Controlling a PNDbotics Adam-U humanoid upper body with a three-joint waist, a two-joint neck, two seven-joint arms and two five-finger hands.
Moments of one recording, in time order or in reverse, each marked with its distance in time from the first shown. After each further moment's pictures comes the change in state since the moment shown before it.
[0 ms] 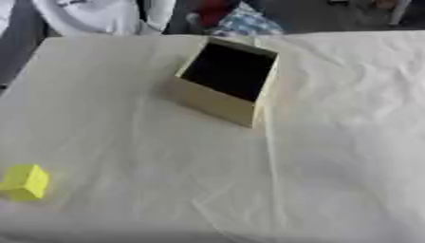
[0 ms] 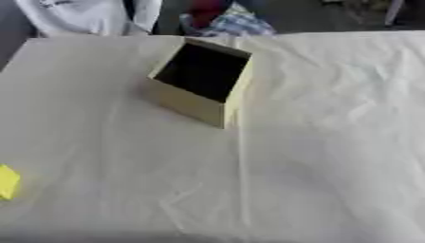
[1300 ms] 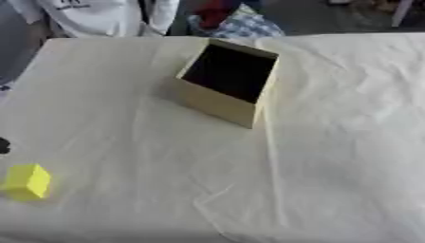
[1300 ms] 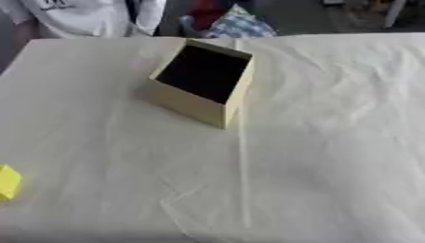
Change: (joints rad) left arm 0.008 -0.007 -0.031 -0.066 -0.064 -0.031 -0.049; right arm 0.000 0.007 0.000 0.000 -0.006 0.003 0.003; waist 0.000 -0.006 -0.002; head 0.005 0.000
